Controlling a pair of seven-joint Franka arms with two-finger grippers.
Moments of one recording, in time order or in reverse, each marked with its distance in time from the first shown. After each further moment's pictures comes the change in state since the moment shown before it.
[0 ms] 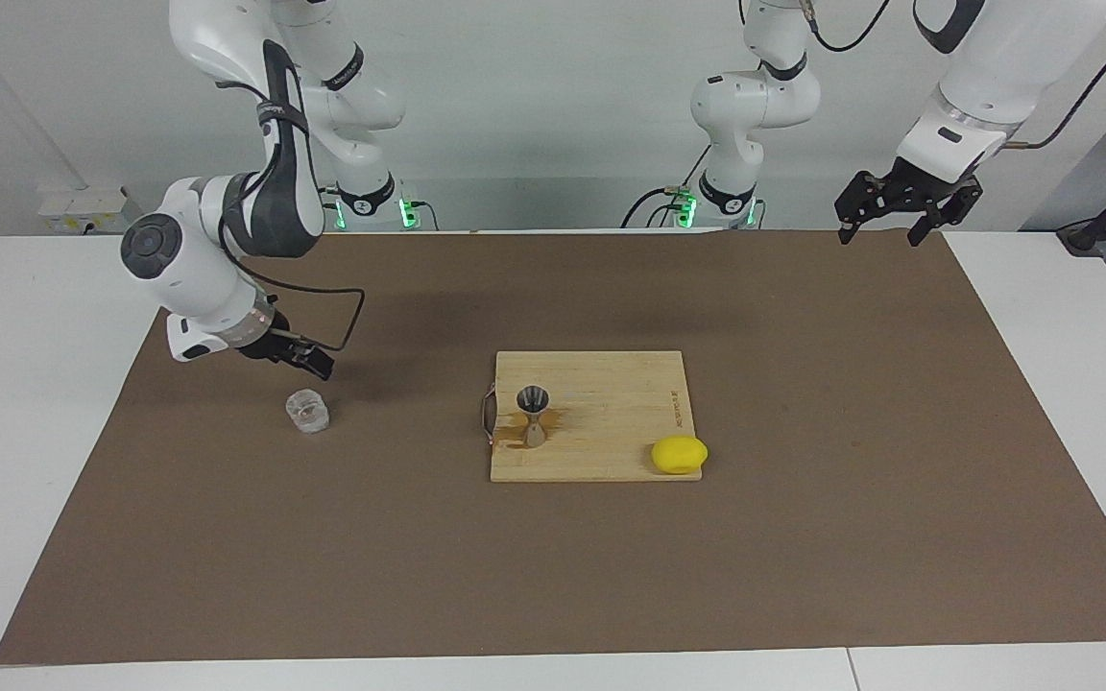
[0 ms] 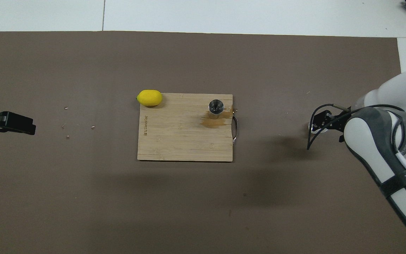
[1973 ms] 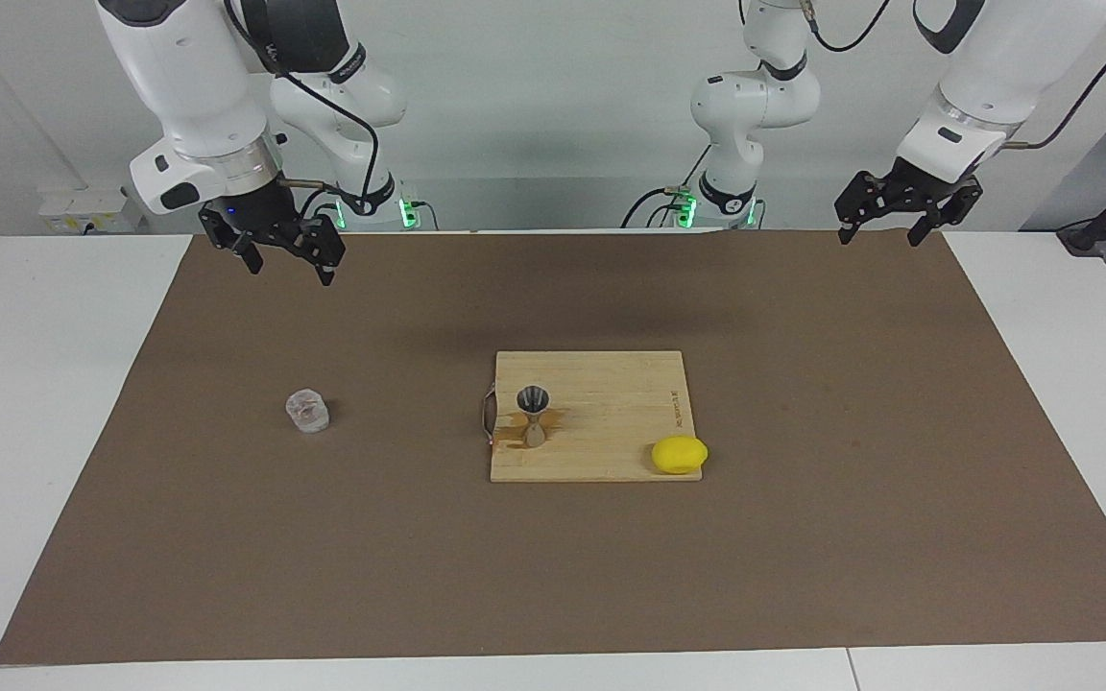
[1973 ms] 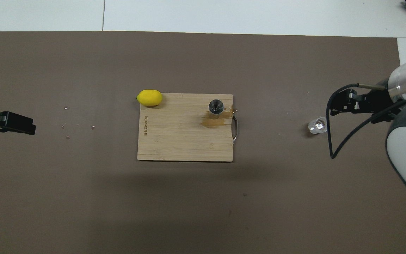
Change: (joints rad) left arm 0.000 0.000 0.000 0.000 0.000 0.000 0.000; right arm 0.094 -0.100 0.029 0.421 -0.112 -0.402 0.013
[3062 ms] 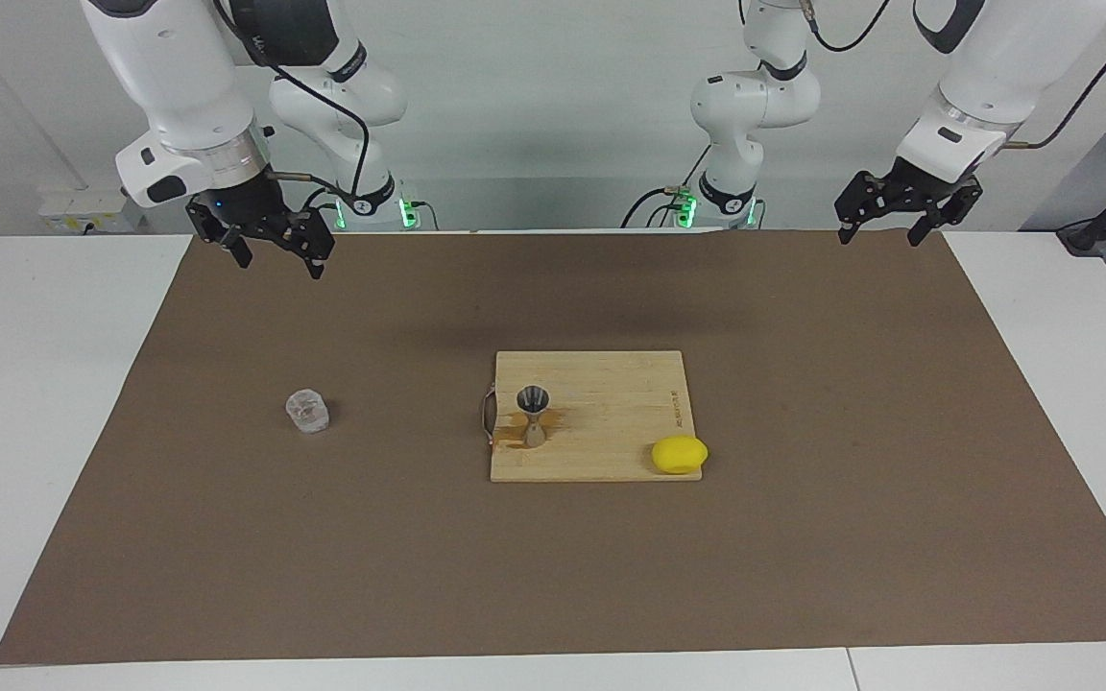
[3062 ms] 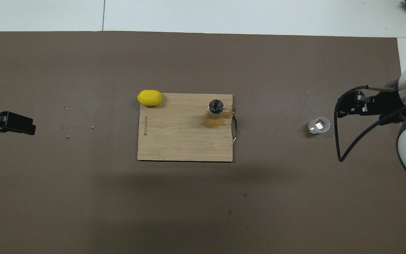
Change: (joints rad) left arm 0.000 0.000 0.000 0.000 0.000 0.000 0.000; right arm 0.079 -0.012 -0.105 0.001 0.000 -0.025 -0.033
